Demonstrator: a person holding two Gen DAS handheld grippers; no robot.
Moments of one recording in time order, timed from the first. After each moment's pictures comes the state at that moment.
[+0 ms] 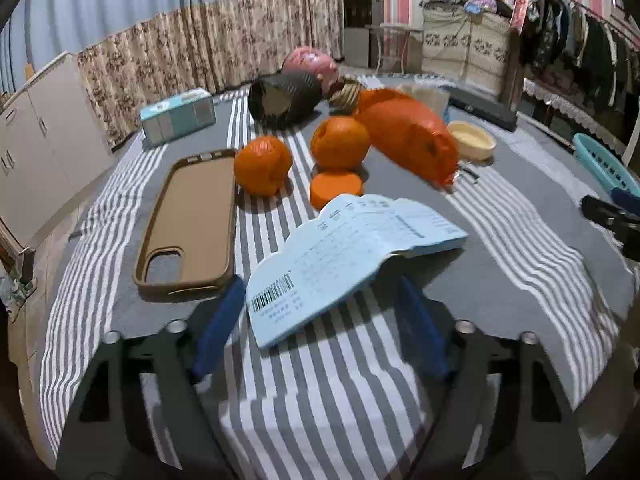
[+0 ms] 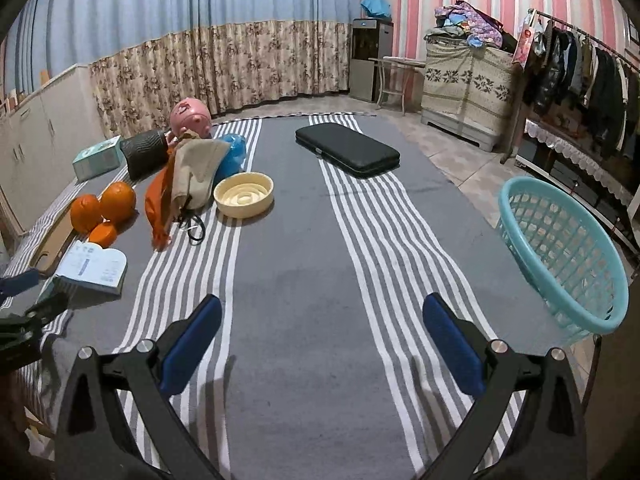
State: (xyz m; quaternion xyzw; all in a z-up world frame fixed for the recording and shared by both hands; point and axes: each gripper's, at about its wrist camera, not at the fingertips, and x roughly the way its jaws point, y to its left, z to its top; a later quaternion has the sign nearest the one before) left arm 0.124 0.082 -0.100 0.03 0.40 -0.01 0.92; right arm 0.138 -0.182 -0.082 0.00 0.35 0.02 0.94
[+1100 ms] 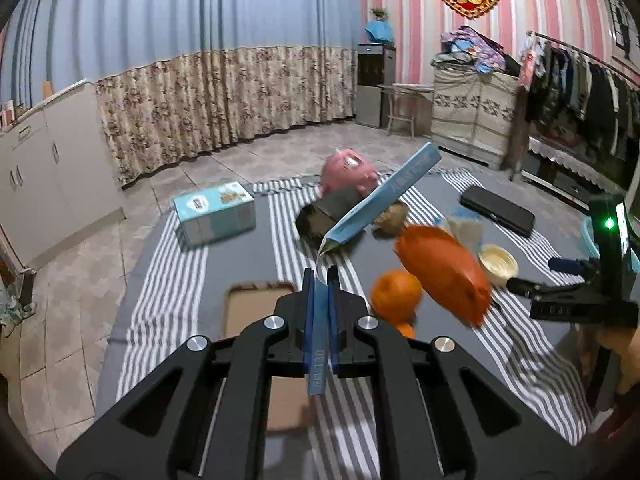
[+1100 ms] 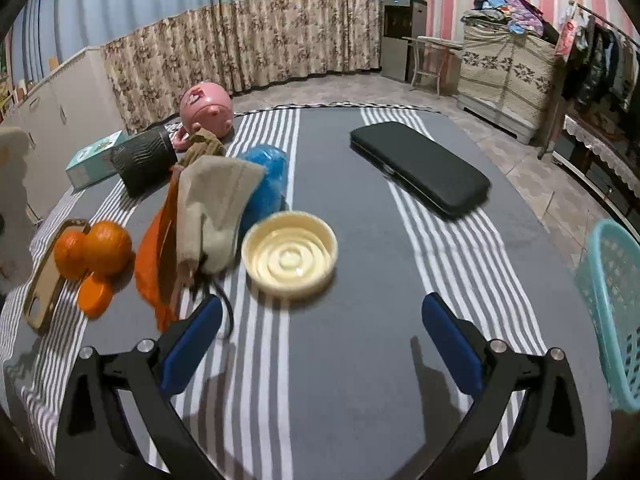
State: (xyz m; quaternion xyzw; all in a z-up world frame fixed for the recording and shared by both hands) left arm 0.171 0.138 -0.015 0.01 0.30 0.01 0.96; right arm 0.261 -0.119 -0.093 -0.01 0.40 0.08 0.91
